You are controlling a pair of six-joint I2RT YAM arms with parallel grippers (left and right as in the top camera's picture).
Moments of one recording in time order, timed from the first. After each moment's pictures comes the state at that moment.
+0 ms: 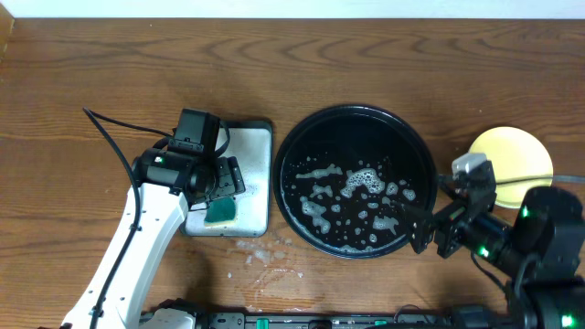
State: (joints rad) left arm -0.21 1.31 1.05 -1.05 -0.03 -0.49; right arm 0.08 0.65 0.90 -0.82 -0.60 0.00
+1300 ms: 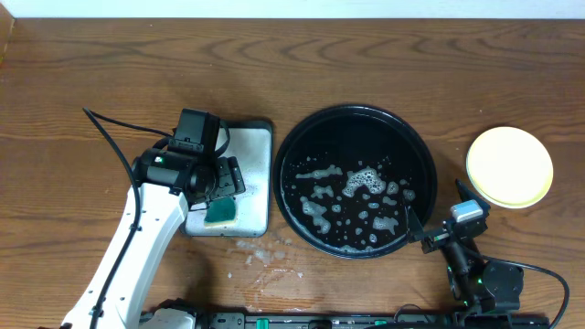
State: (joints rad) left arm -0.21 1.31 1.05 -1.05 -0.03 -0.49; right arm 0.04 0.01 0.01 -0.05 -0.29 -0.07
